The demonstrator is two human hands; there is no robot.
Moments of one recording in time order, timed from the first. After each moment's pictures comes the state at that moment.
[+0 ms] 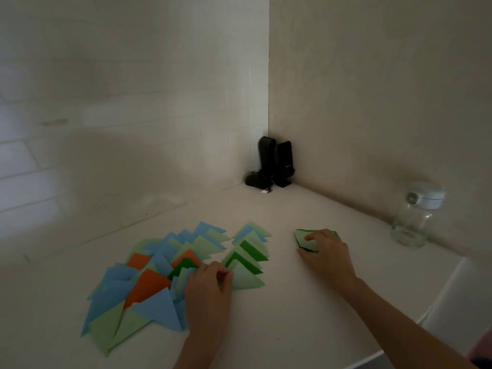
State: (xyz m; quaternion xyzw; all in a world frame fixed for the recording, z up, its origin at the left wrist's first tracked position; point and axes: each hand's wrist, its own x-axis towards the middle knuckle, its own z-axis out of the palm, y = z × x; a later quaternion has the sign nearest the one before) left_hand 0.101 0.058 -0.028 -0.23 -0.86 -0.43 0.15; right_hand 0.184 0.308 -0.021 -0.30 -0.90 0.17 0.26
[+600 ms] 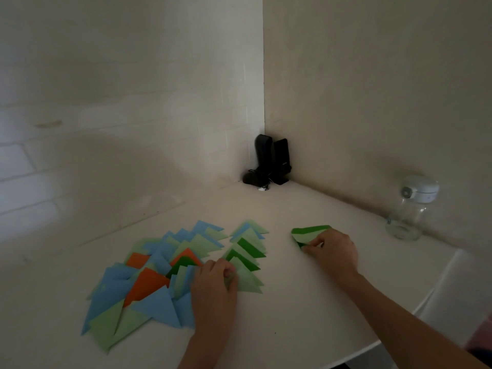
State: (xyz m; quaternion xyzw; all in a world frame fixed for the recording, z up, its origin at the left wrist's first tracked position) left_hand 0.112 0.066 -0.028 -0.27 -0.85 -0.42 0.18; right_hand 0.195 0.313 -0.009 -0.38 -0.86 0.23 0.25
